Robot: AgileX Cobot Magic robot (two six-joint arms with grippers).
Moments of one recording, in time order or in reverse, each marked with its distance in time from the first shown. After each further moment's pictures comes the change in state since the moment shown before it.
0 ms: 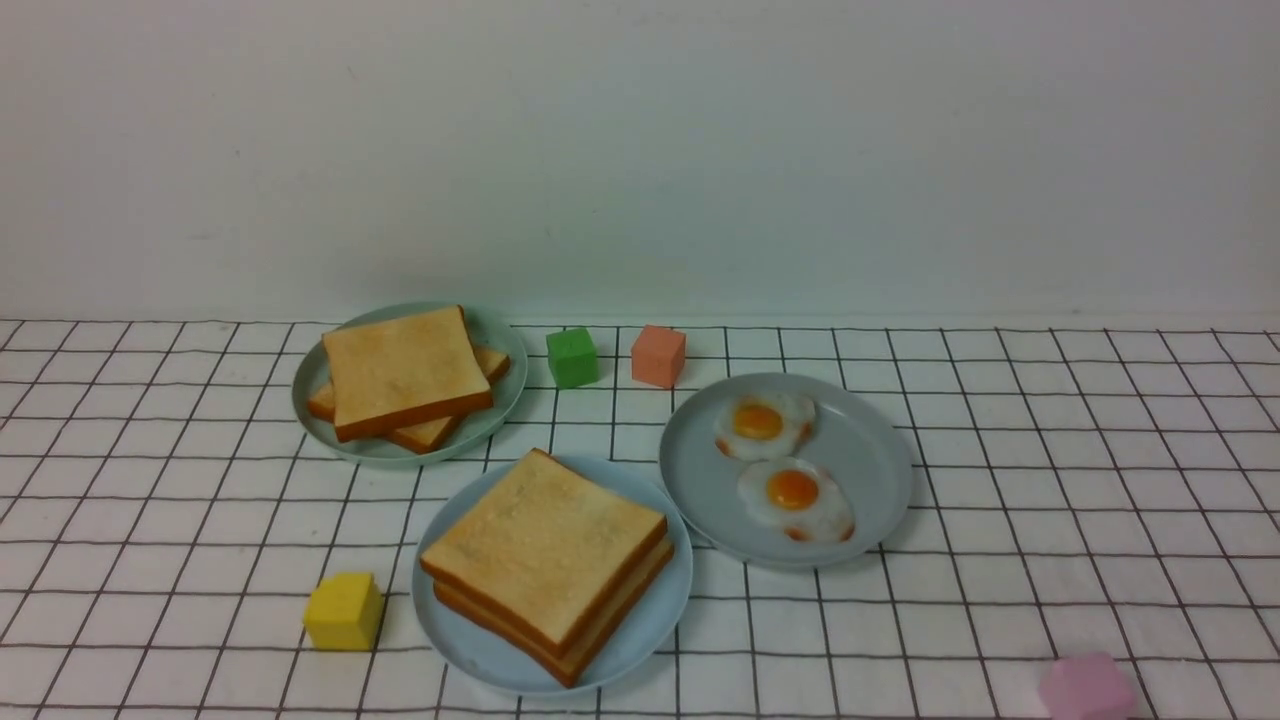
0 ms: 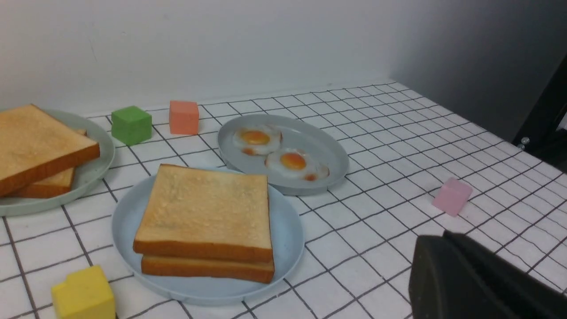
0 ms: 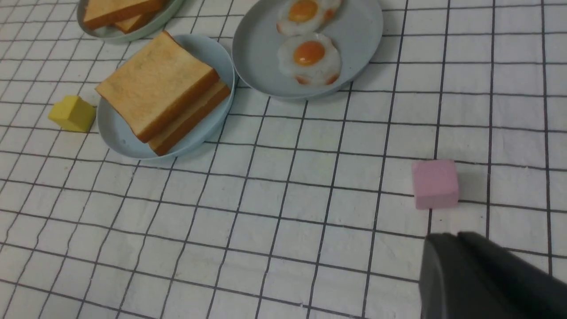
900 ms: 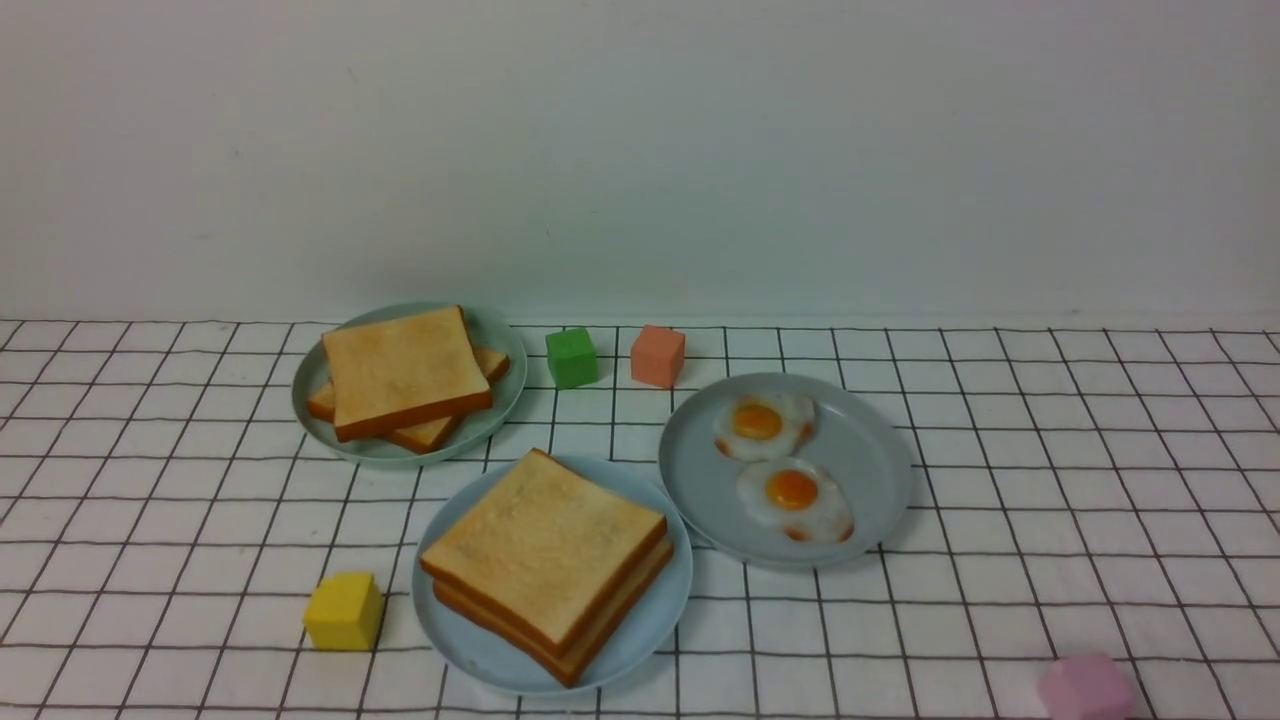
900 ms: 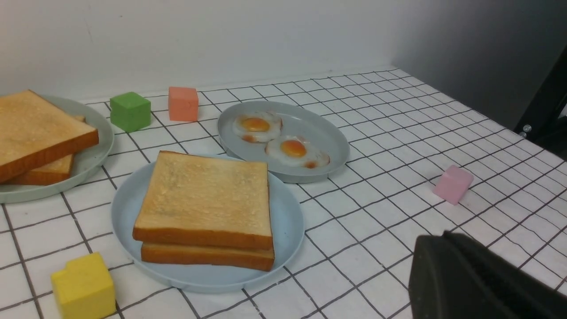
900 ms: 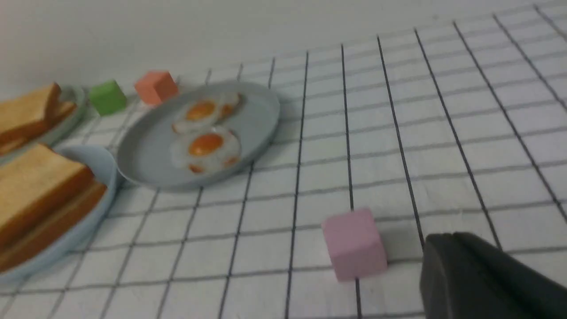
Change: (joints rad) right arm -0.438 -0.439 0.721 0.271 -0.584 -0.364; left arm 0.000 0.000 0.000 0.000 0.020 0.000
